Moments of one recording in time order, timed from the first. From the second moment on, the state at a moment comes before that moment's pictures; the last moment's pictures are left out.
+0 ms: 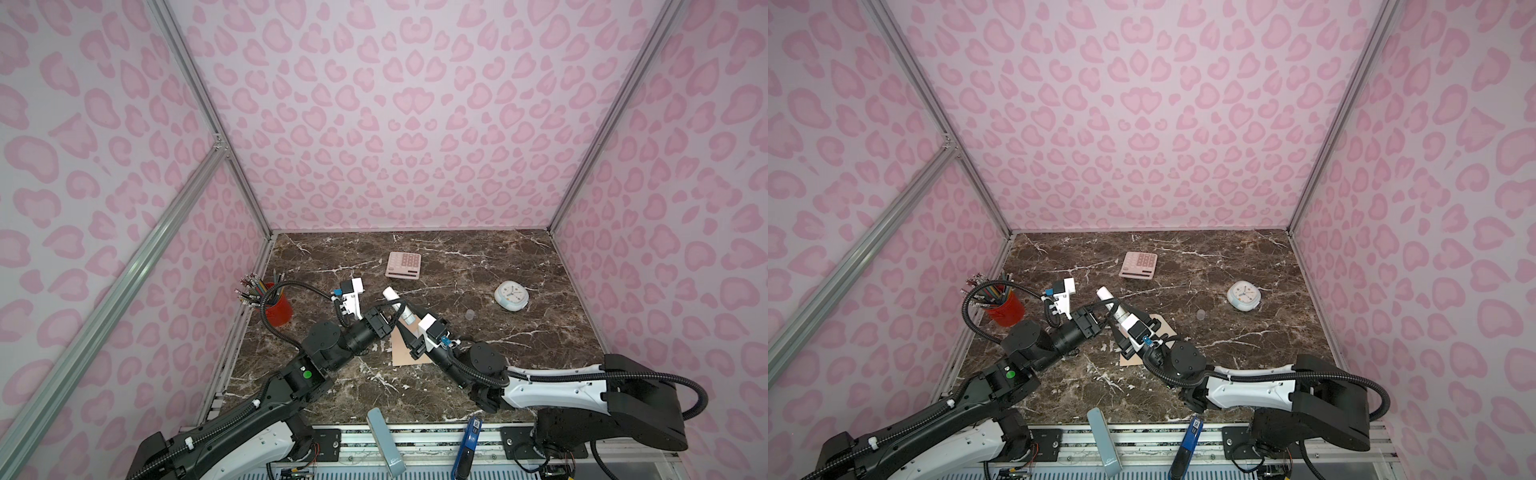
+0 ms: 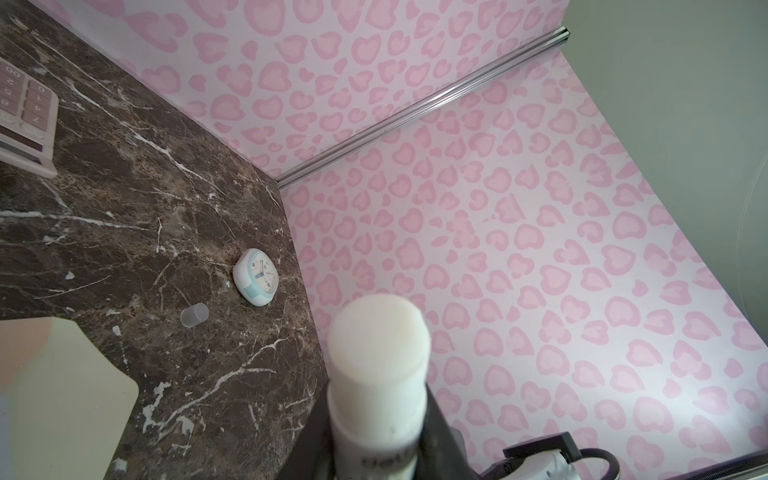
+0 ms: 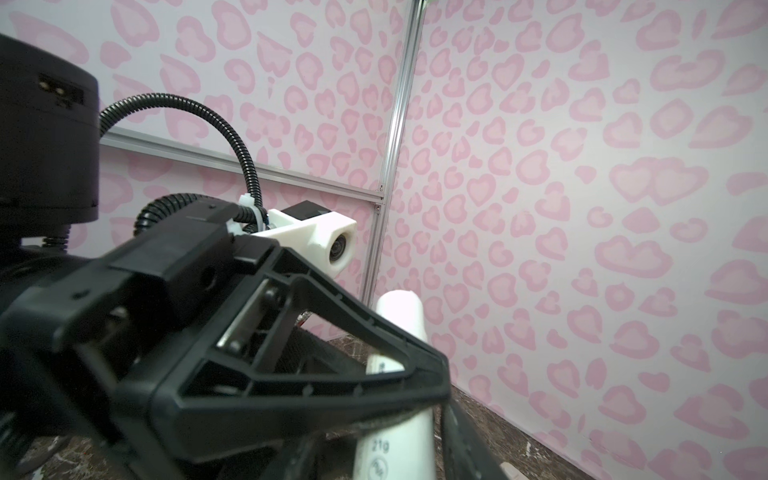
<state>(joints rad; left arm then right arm) -0.84 0.85 0.53 0.40 0.07 -1.16 1.19 1.37 0.57 1.09 0.38 -0.27</state>
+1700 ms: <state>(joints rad) -0.77 0.85 0.56 0.33 0.22 -1.14 1.15 1.12 0.53 0.71 0.20 -0.11</state>
